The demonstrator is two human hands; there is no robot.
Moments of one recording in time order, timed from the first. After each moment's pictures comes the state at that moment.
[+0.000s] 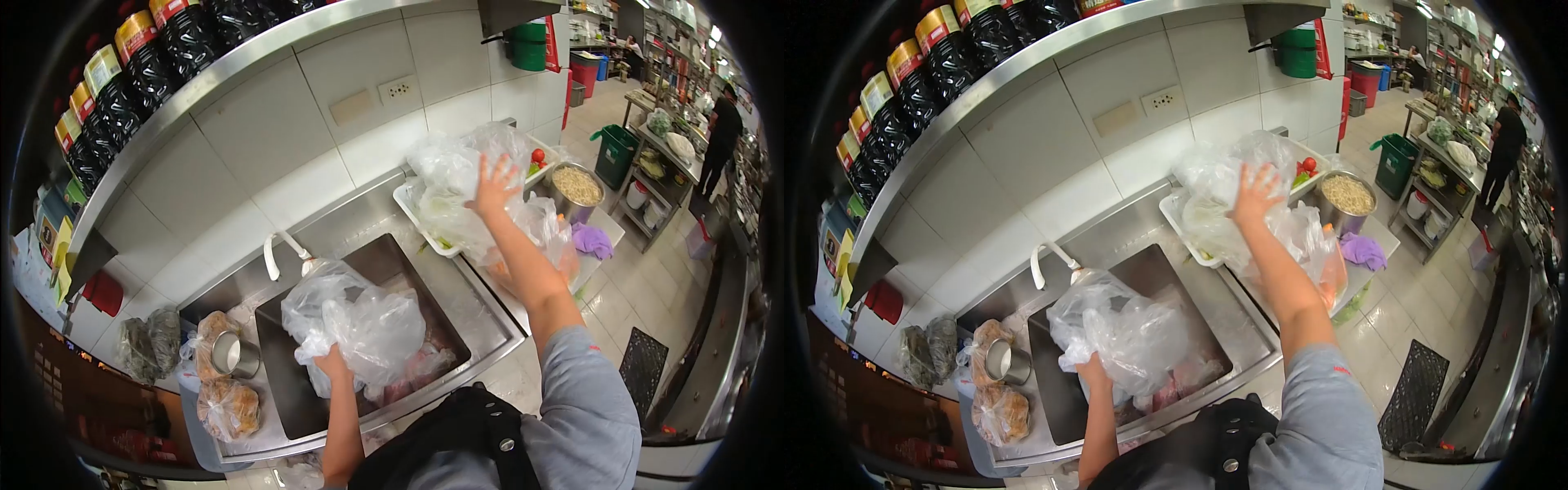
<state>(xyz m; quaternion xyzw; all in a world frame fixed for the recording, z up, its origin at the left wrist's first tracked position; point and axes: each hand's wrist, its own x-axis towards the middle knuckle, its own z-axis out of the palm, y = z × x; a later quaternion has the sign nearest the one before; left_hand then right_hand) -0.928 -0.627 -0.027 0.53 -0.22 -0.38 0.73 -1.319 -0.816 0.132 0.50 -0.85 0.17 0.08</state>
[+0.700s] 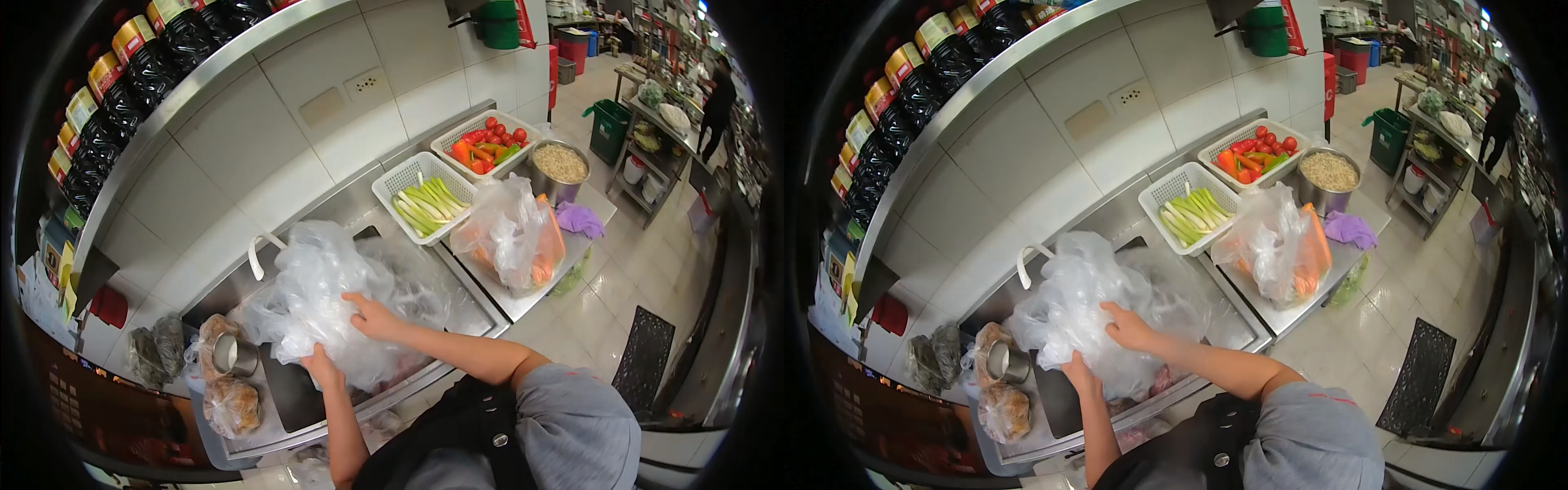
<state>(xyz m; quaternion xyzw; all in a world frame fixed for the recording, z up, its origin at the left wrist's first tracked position) -0.969 -0.589 0.024 0.51 -0.27 -0.36 0.74 -1.138 -0.640 0.062 0.70 -0.40 0.38 -0.45</state>
